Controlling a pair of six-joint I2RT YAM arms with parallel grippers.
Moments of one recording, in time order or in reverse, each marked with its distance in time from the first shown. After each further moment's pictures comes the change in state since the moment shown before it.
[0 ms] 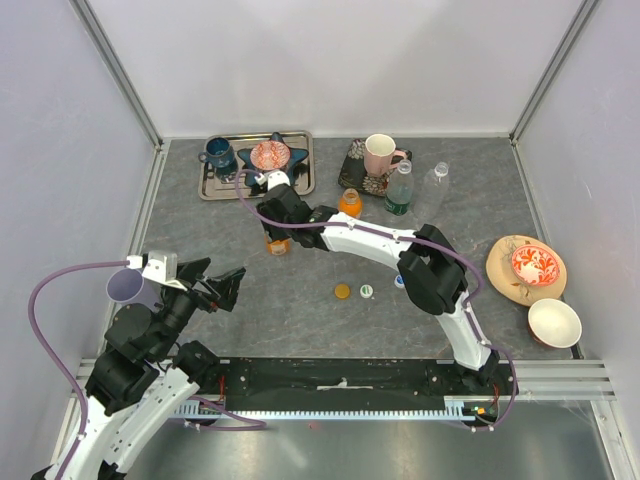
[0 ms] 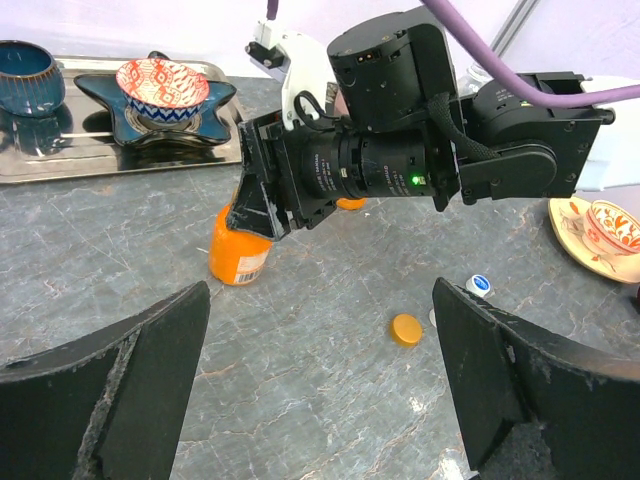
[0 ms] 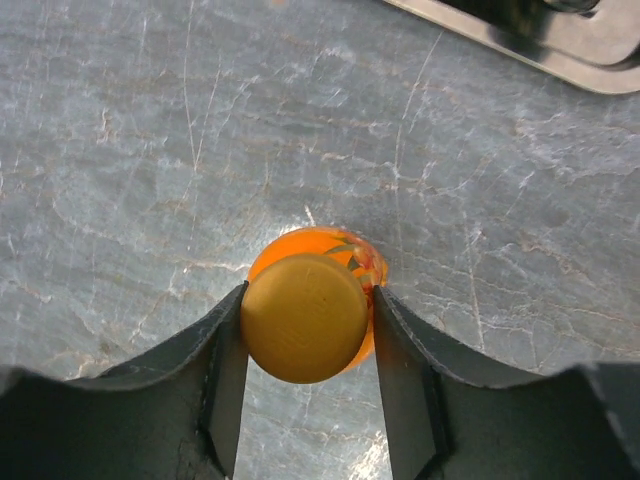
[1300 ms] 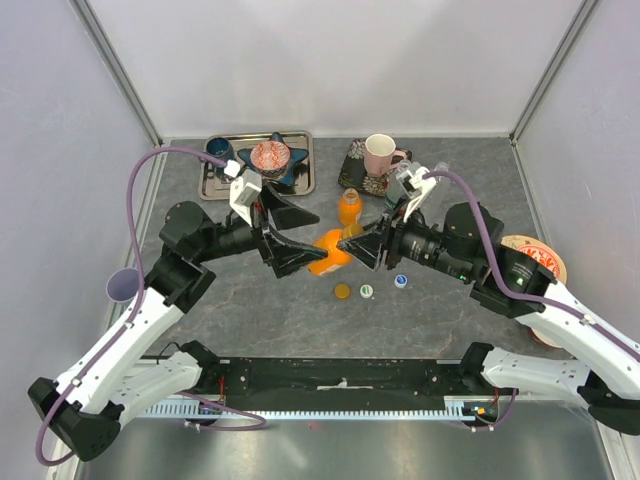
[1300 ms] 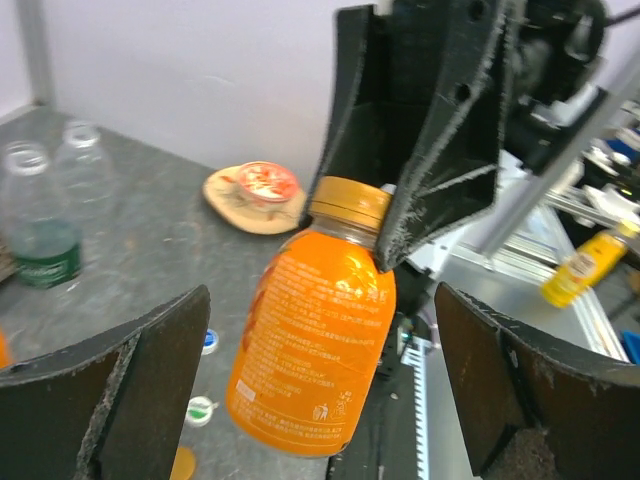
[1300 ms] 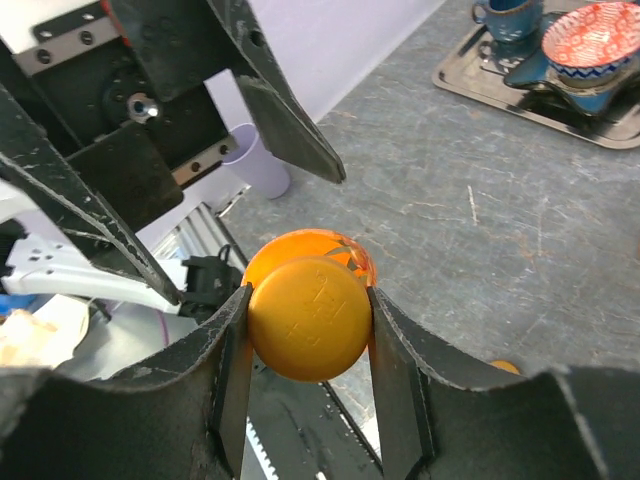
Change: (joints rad) left arm 0.025 0.769 0.276 0.659 0.914 -0.098; right arm 0.000 -1.196 -0.533 -0.138 -0.299 0.110
